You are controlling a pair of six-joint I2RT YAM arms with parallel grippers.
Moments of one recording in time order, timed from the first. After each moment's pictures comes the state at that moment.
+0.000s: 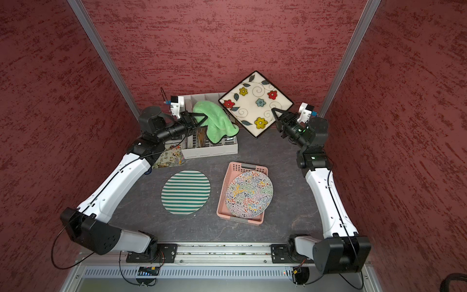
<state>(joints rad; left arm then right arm) -0.35 1.45 1.50 0.01 0.63 -1.07 0.05 1.26 1.27 0.21 -0.58 1.47</state>
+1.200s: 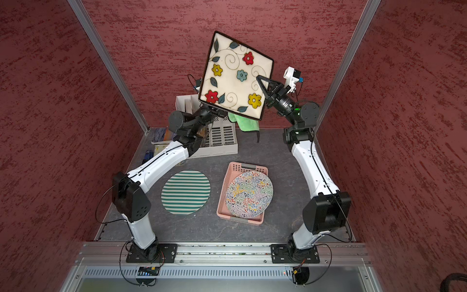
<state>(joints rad) -0.55 1.82 1.75 0.89 0.54 -1.61 0.14 1.59 1.59 0.76 -0.70 1.67</state>
